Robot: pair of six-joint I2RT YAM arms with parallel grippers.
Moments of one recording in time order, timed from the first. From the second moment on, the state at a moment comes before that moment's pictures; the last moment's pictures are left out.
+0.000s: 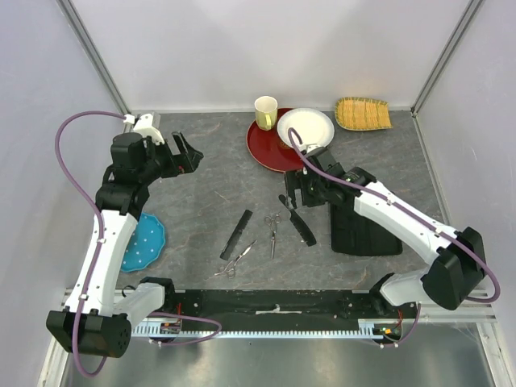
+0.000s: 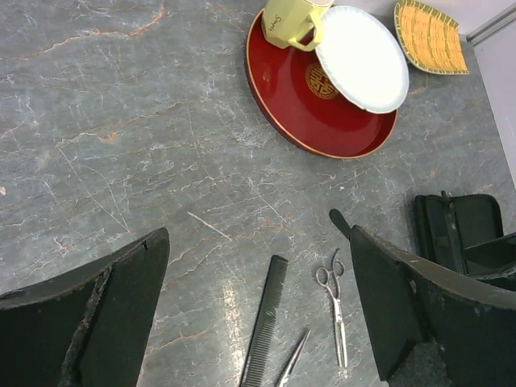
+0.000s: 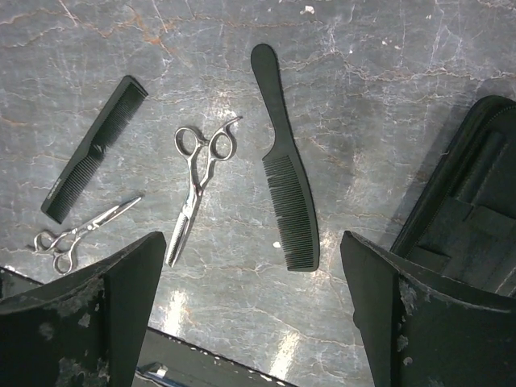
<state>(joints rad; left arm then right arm) -0.09 1.03 1.12 -0.49 0.24 -0.32 0.65 1.38 1.18 -0.71 0.07 0.43</state>
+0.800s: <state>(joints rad) -0.09 0.96 1.05 -0.49 0.13 -0.33 0.68 1.78 1.31 -0.78 0.16 0.20</state>
